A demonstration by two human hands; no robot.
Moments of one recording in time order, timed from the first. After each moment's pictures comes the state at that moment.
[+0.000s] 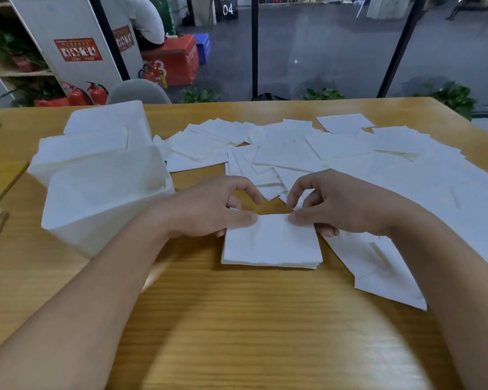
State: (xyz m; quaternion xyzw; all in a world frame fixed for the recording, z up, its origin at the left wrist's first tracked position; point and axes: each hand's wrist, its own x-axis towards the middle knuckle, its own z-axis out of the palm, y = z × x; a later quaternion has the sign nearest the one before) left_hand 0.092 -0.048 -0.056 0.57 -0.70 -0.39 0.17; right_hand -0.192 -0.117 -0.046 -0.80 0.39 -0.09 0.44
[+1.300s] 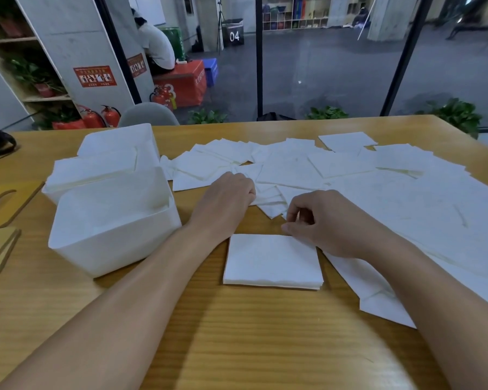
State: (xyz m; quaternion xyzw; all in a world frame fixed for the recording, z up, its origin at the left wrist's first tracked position) left_hand 0.072 -0.095 -0.089 0.65 -0.74 0.04 0.19; right_hand -0.176 -0.122 -0.073 -0.86 0.41 -0.16 0.24
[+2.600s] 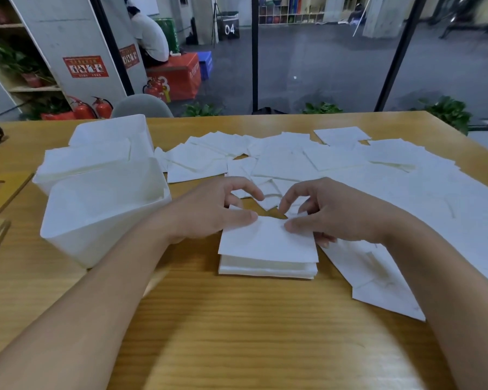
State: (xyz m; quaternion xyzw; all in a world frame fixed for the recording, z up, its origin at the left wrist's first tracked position) left_hand 0.089 -0.050 -0.053 0.57 -0.69 -0.37 0.25; right_hand -0.192 -0.118 -0.045 -0.82 0.37 -0.10 0.42
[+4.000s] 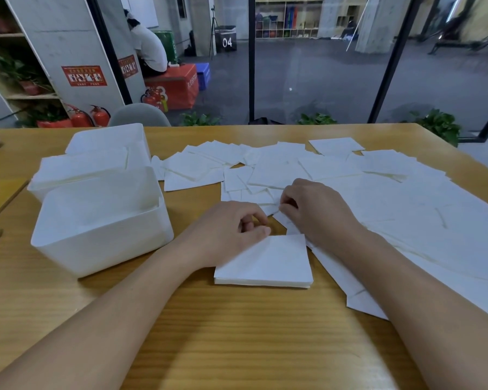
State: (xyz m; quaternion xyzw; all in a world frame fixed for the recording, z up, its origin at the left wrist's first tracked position) left_hand 0.059 -0.050 -0.088 0.59 -0.73 -0.22 0.25; right_hand -0.160 -0.143 -0.086 -0.87 0.44 -0.20 0.04
